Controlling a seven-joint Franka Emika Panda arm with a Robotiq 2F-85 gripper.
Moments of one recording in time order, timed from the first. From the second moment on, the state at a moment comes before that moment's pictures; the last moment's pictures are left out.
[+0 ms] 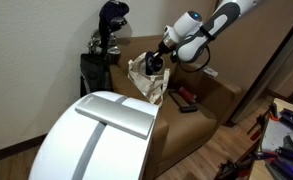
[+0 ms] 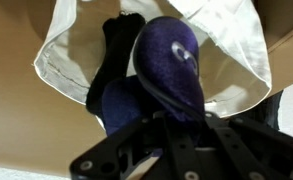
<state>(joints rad) 0.23 0.75 -0.18 -1.85 -0.09 3.21 0.10</state>
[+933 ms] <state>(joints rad) 0.45 0.64 -0.44 -1.88 -0.21 2.76 0.25</state>
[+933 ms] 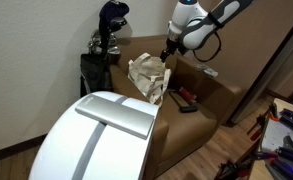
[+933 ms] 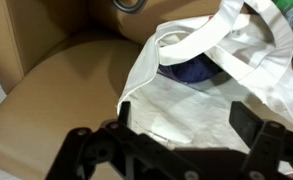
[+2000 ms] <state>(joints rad) 0.03 0.56 -0.06 -1.94 -0.03 2.27 0.01</state>
